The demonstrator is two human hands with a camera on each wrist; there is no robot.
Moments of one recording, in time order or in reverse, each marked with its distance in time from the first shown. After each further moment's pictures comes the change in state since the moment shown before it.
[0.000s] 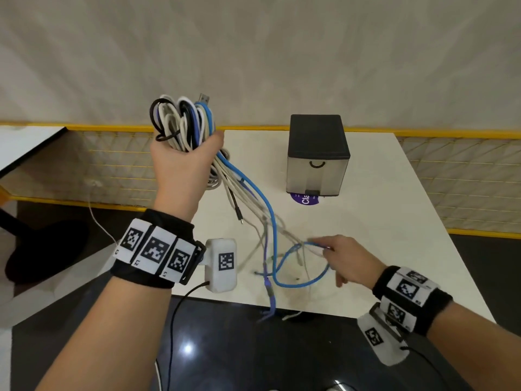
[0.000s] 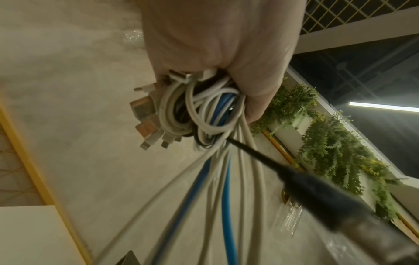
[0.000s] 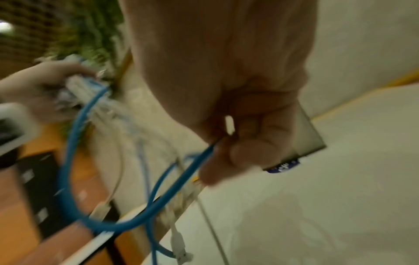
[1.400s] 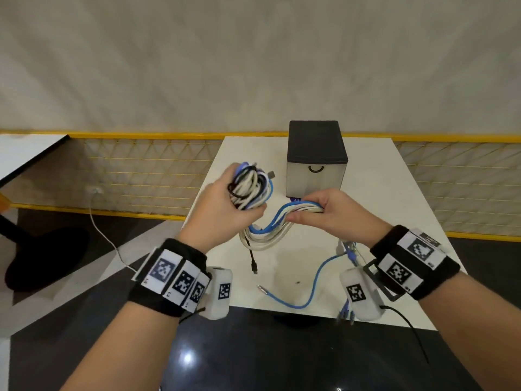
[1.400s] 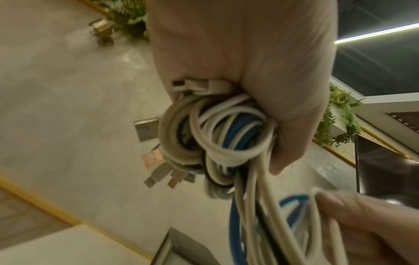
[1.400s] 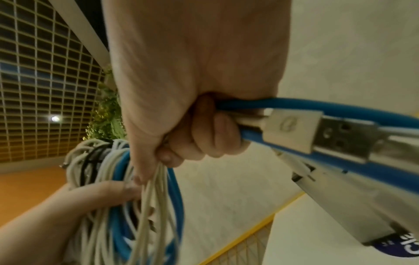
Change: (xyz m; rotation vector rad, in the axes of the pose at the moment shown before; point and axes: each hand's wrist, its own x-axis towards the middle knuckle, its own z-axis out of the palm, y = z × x) left_hand -0.021 -0.056 -0.014 0.476 -0.582 0.050; right_hand -0.006 -0.074 -0.056 0.311 0.170 -0.364
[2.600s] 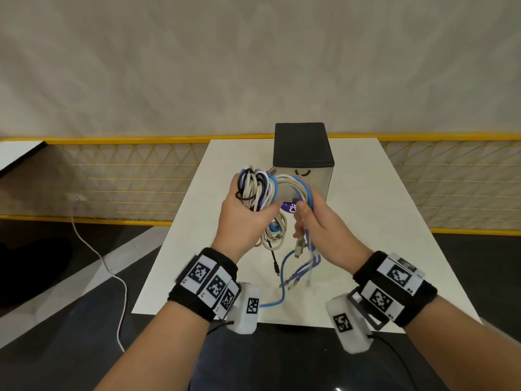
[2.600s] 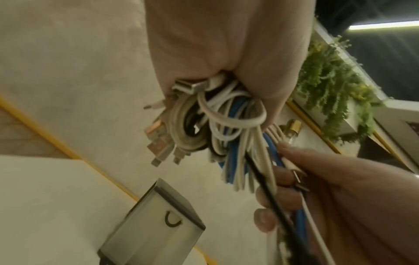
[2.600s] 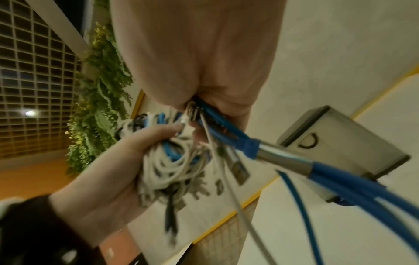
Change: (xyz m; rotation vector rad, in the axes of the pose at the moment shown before) left_hand 0.033 -0.009 0.072 -0.305 0.152 -0.107; right_hand -0.002 0.027 0.013 0.125 0.215 -0.053
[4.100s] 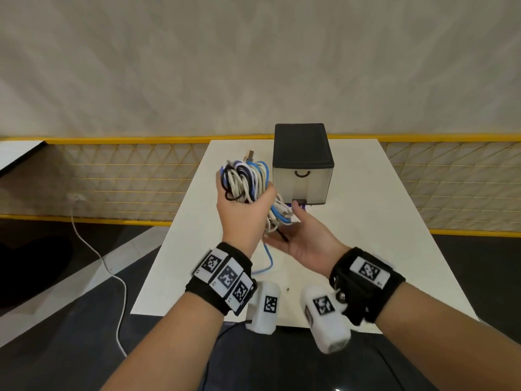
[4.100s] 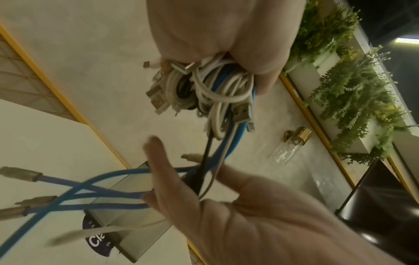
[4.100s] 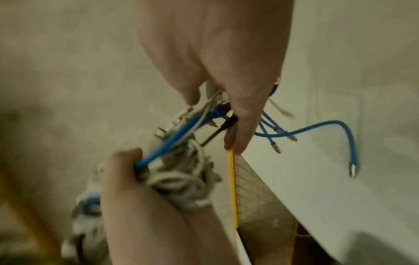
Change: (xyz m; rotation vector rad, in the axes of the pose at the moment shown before) left_hand 0.009 0.002 0.022 -0.314 0.356 -0.043; right_hand 0.023 0.015 0.025 1.191 0.019 0.759
